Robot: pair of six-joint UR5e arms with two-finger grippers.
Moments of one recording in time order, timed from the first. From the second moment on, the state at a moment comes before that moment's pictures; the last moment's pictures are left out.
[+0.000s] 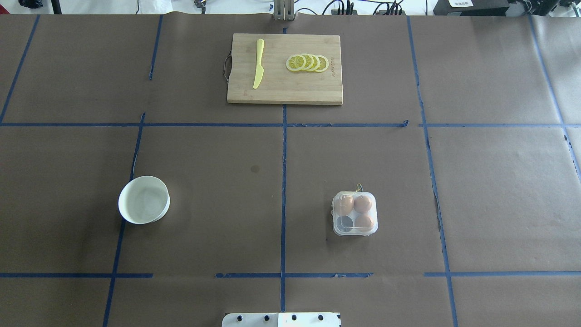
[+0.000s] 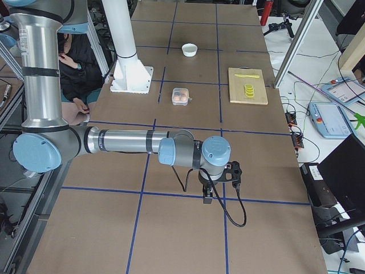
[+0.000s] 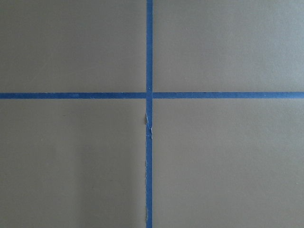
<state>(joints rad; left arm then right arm) -1.55 -1.51 -1.66 -1.58 -2.31 0.08 1.62 -1.58 1.64 -1.65 2.38 -0.04</state>
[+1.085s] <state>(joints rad) -1.55 -1.51 -1.66 -1.58 -2.31 0.08 1.55 -1.61 1.67 -1.51 2.38 0.14</state>
